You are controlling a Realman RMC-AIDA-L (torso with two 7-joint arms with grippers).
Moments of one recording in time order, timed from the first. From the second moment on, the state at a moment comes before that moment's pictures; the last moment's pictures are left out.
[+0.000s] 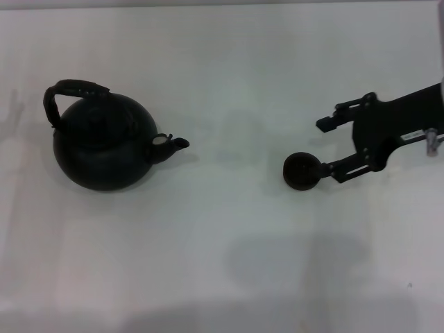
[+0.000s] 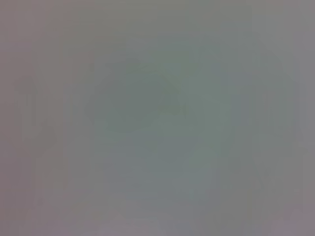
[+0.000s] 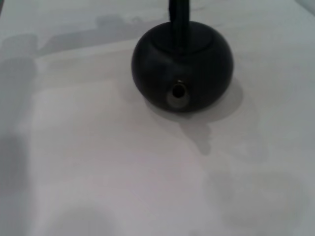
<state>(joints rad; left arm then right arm) -0.35 -2.08 1.01 0.00 0.31 1.35 -0.39 0.48 2.01 -1.19 -1.10 0.98 1.55 -1.48</state>
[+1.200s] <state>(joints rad) -0.35 -2.08 1.01 0.01 0.31 1.35 -0.36 0.50 2.01 -1.46 -1.01 1.02 1.30 -1.46</state>
